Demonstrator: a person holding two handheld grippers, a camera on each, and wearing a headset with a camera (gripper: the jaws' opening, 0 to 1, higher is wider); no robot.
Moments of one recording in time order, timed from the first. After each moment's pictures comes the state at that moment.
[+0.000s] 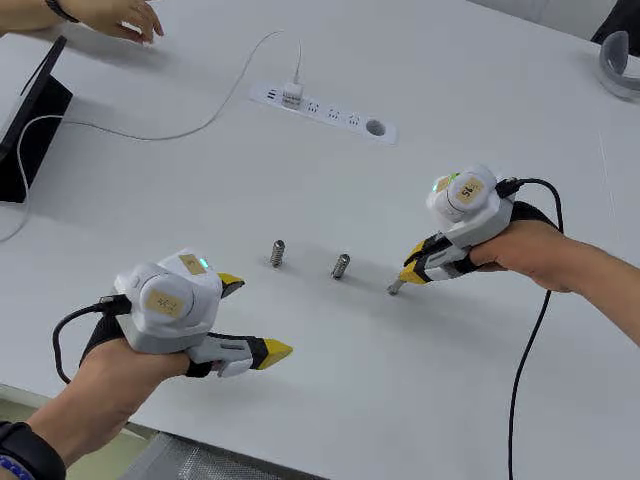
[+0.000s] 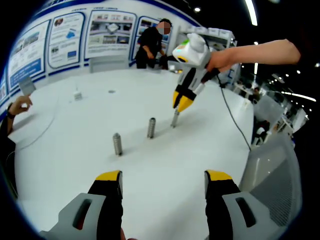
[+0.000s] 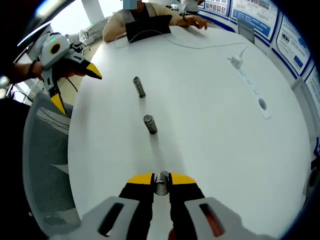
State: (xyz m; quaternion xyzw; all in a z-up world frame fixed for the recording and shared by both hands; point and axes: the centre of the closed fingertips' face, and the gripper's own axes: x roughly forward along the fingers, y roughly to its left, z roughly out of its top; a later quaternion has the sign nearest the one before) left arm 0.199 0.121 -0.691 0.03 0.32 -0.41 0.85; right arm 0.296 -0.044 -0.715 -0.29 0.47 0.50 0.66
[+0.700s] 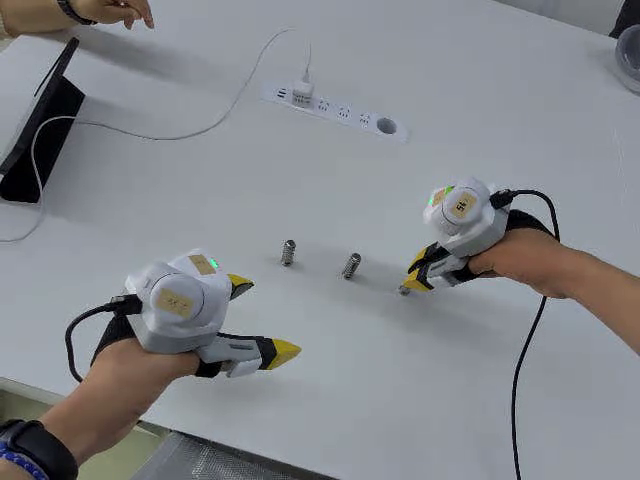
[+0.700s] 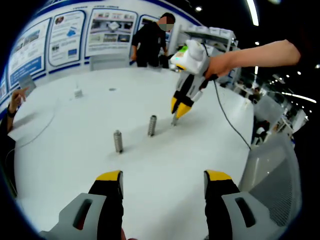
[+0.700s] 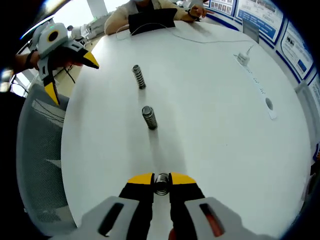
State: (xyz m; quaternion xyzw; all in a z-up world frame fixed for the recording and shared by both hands) left arm 0.198 0.124 -0.695 0.03 0.33 -0.41 0.85; right arm 0.295 -0.042 -0.741 -0.31 0.47 0.50 0.65
